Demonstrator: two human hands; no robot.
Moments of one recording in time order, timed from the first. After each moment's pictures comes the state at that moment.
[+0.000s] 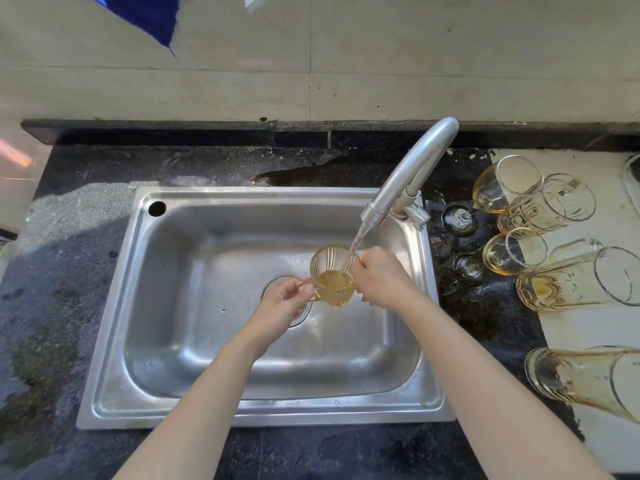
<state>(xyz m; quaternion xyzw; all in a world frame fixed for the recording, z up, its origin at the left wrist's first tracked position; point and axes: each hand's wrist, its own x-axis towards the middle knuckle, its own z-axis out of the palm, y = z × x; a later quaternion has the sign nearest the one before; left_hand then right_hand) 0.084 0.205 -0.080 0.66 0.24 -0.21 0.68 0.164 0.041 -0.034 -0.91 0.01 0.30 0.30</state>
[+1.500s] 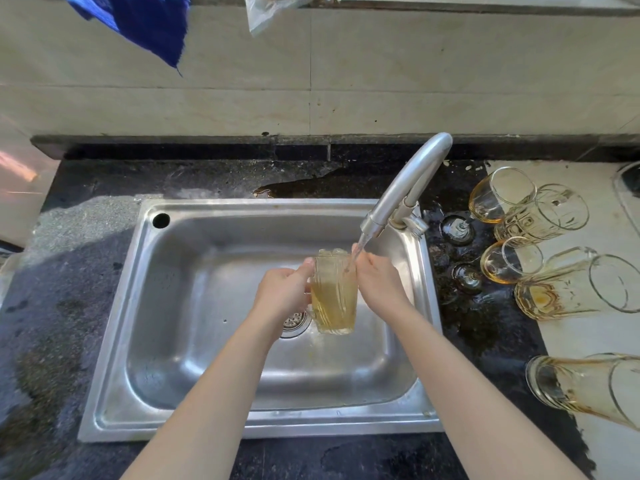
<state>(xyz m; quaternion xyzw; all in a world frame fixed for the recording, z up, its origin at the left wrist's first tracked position) 0.118 0.196 -0.029 0.69 0.35 -0.18 0.61 0.158 0.051 -0.033 -0.86 0.08 0.23 0.46</state>
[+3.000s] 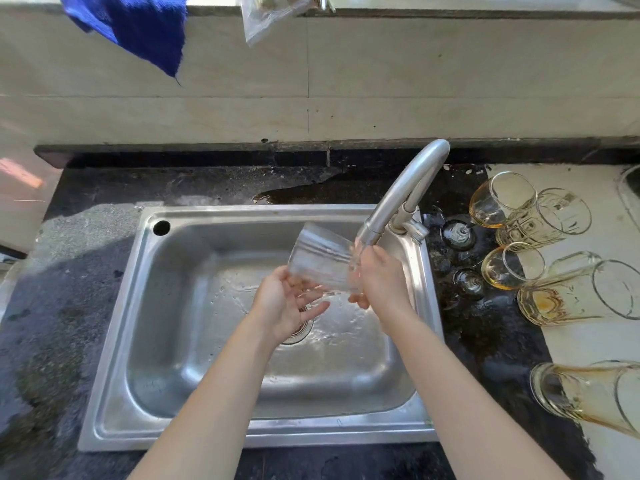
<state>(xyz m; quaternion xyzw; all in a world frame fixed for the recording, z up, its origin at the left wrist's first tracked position) 0.123 0.195 -0.026 0.43 0.41 -0.17 0.78 0.157 0.057 -0.006 -0.75 0.19 0.22 0.60</state>
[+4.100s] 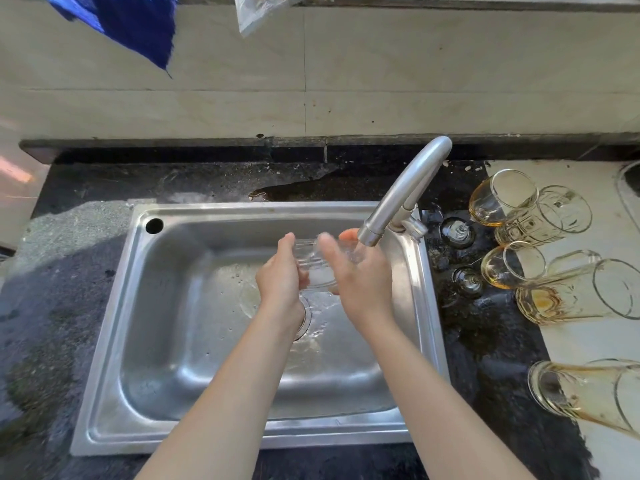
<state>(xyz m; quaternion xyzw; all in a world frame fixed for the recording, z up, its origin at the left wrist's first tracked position) 0.150 0.175 -0.014 0.48 0.52 -0.01 0.70 0.147 0.082 0.003 -0.82 0.10 0.10 0.56</state>
